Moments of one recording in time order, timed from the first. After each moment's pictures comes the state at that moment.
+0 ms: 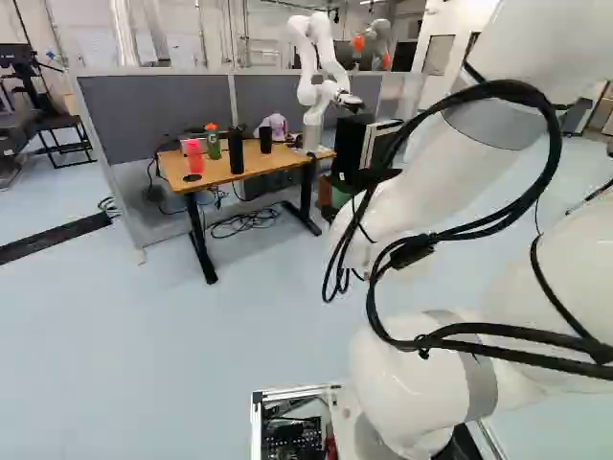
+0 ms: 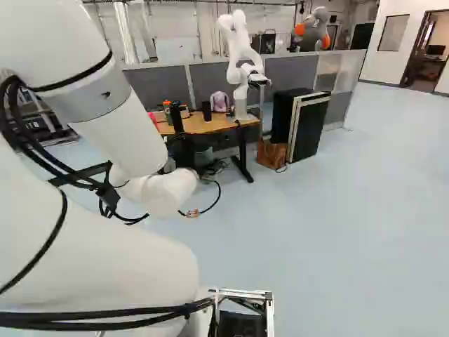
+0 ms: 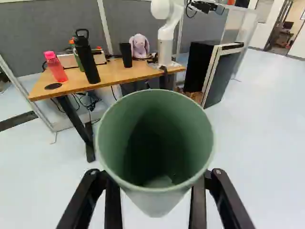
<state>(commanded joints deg) 0.0 16.0 -5.0 0.0 50.0 0.0</state>
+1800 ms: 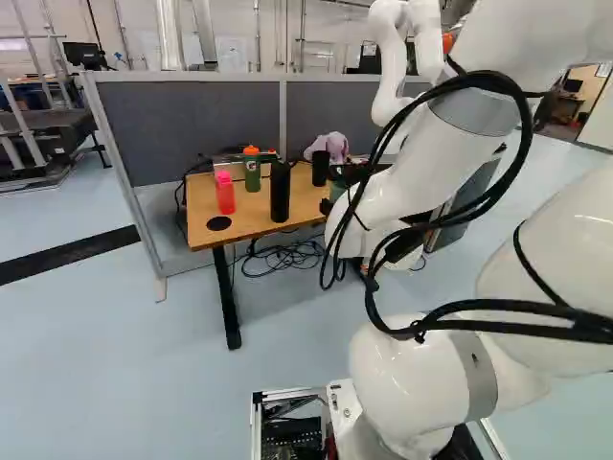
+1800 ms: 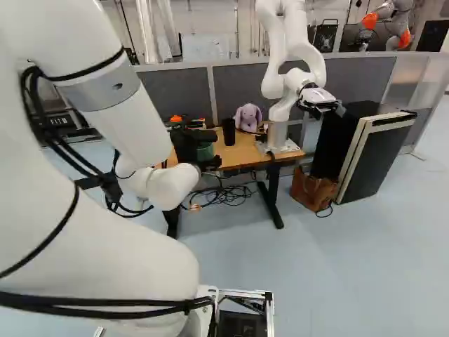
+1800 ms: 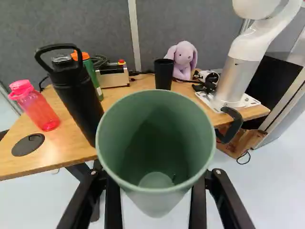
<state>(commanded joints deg) 0.0 10.7 -9.6 0.0 50.0 0.0</state>
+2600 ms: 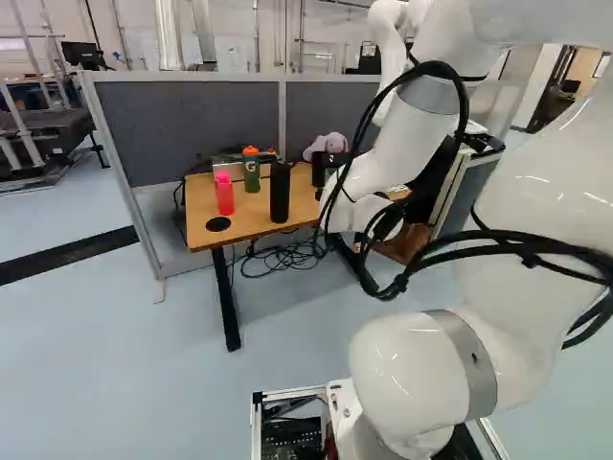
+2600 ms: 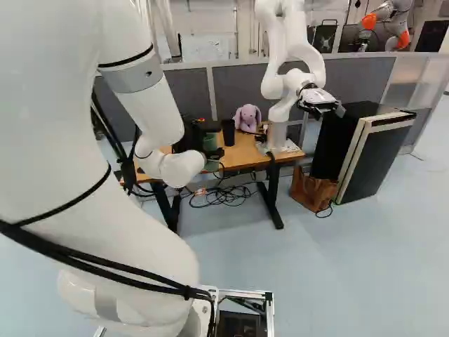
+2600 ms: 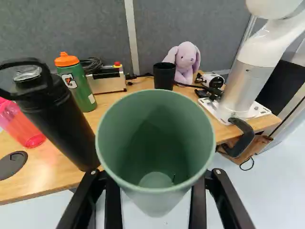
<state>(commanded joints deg) 0.0 -0.1 -19.9 0.0 50.0 0.0</state>
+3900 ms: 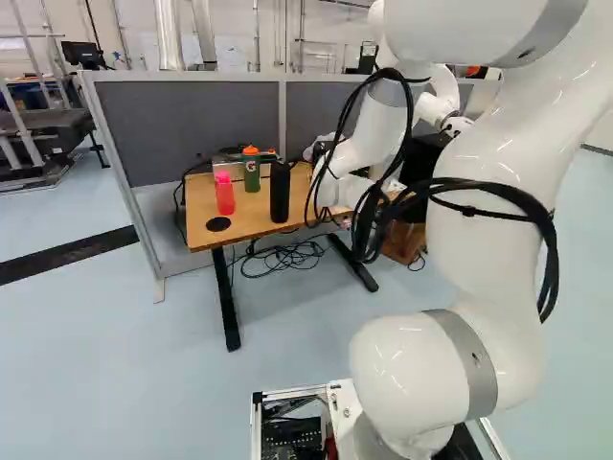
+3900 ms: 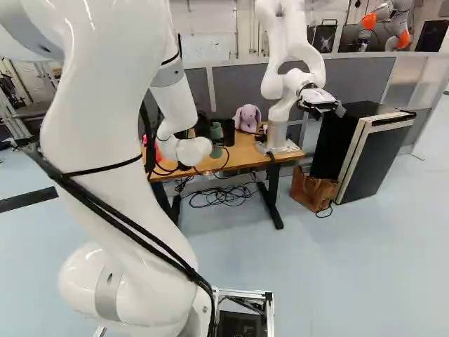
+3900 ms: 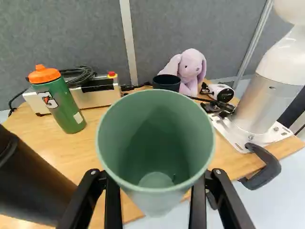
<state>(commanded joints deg) 0.0 -15.1 -36.5 0.0 50.0 0.0</state>
